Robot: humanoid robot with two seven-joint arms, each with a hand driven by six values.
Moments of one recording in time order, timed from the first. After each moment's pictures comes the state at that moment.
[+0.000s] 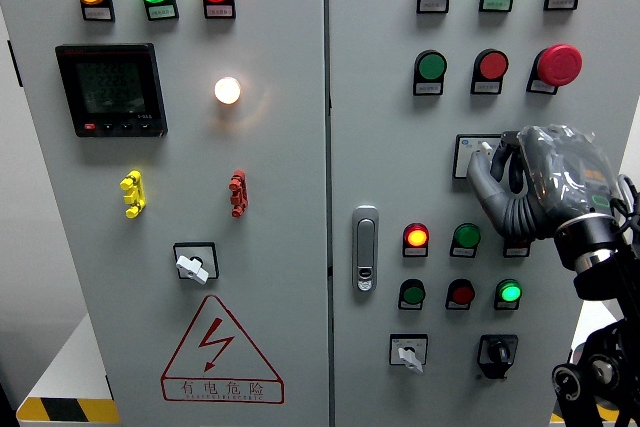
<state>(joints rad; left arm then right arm) -0.04 -0.10 0.09 -0.13 0.05 -0.07 -0.07 0.84 0.16 1.59 1.56 -2.72 0.22 -0.20</state>
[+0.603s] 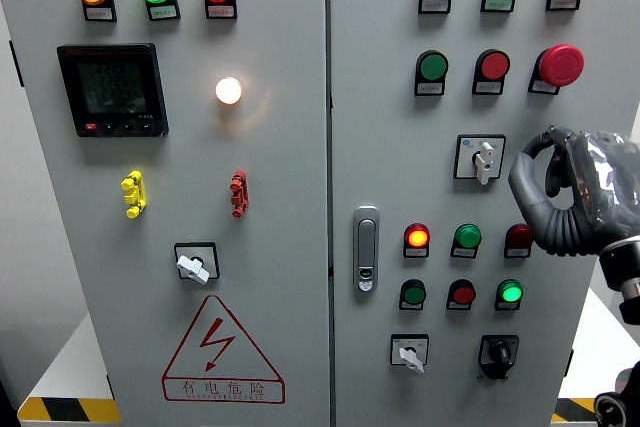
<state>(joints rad) -0.04 -0.10 0.10 -0.13 0.05 -0.07 -0.07 0.73 0.16 1.65 1.71 -2.71 0.20 -0.13</state>
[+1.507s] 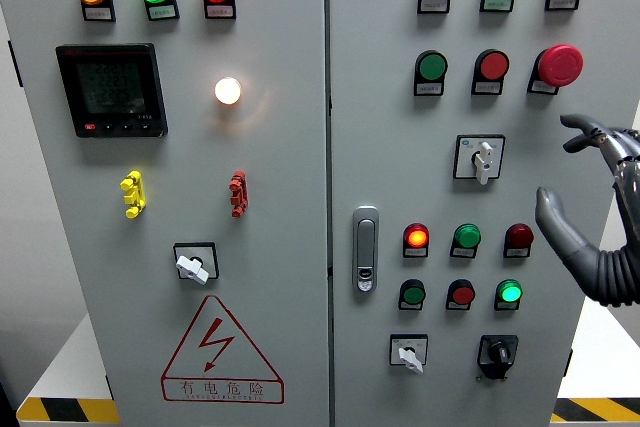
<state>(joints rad) -0.04 -0.10 0.09 -0.13 0.05 -0.07 -0.07 0.56 0.16 1.72 1.93 -2.71 0.20 0.12</state>
